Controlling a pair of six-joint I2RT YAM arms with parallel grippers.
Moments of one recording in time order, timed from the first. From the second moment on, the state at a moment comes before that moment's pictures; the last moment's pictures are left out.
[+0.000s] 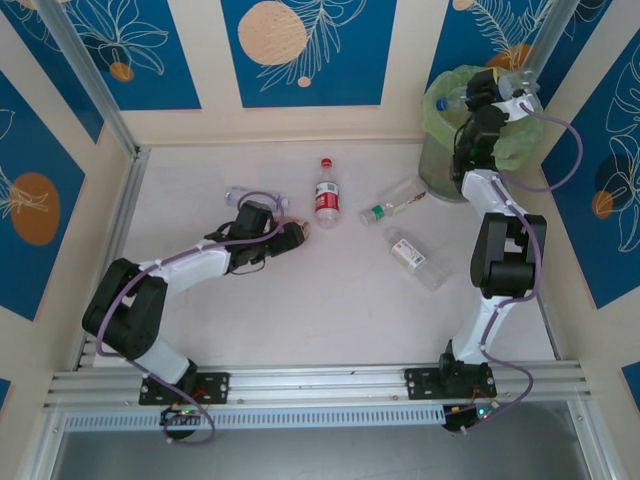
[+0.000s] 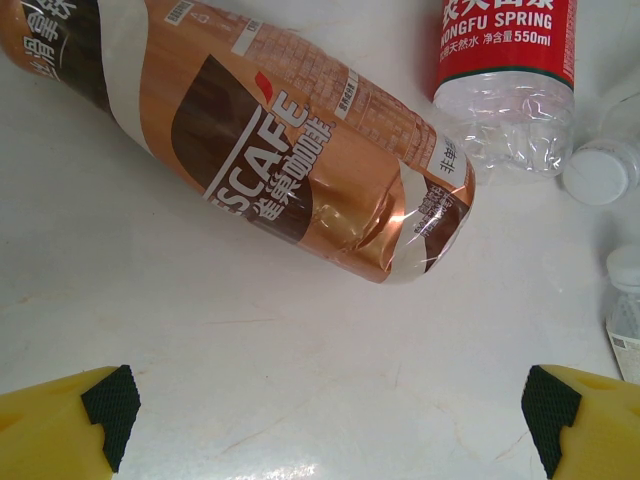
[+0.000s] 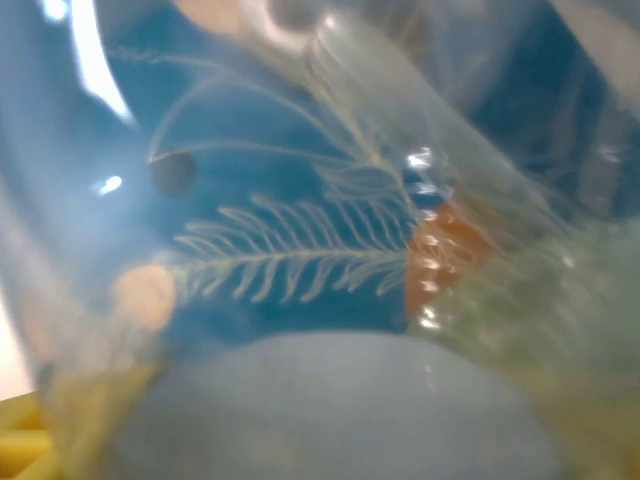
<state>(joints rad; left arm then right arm) -0.52 1.57 0.88 -0.15 0.11 -0.80 -0.08 1.91 1.50 0.66 0.43 0.73</state>
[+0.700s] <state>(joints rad) -0.52 1.54 0.88 -0.16 0.11 -0.80 -0.08 1.84 1.53 0.40 0.44 0.72</state>
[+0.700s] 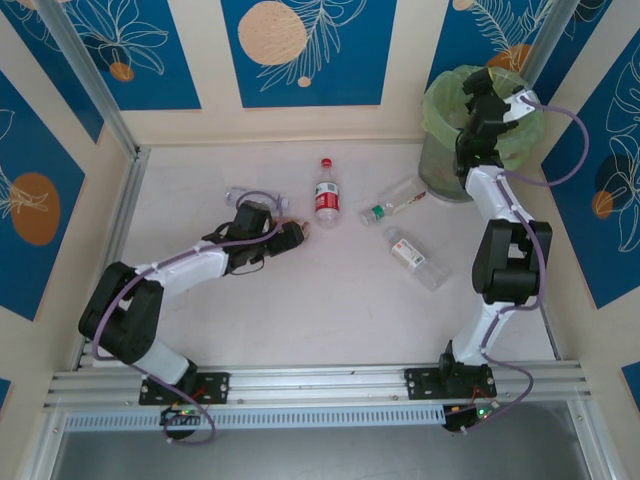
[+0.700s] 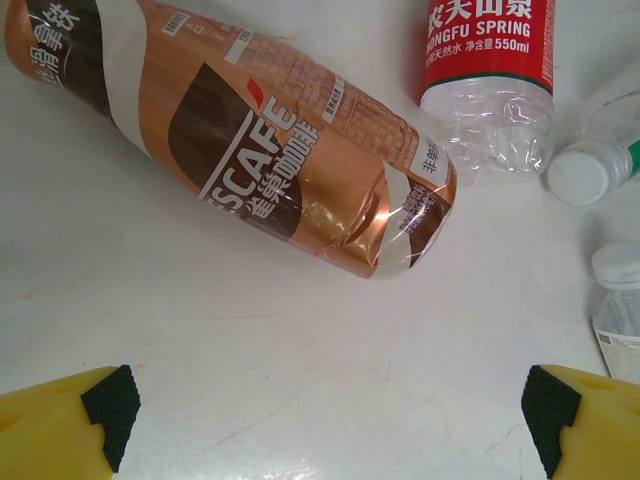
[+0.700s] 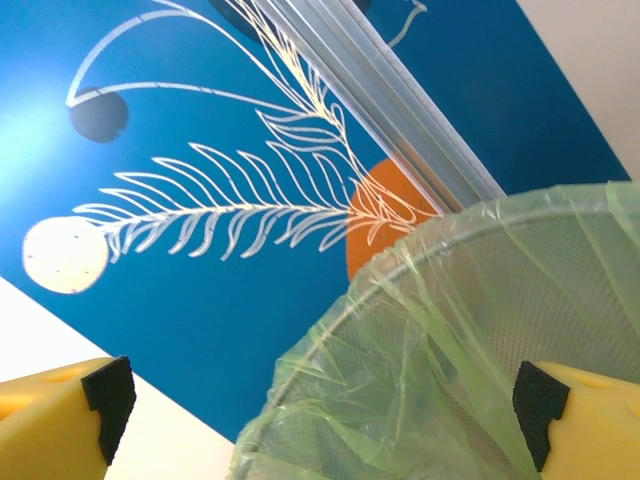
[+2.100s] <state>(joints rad) -0.47 1.62 1.18 -0.38 0.01 -0.36 0.07 1.23 1.16 -0.22 -0.40 0.52</state>
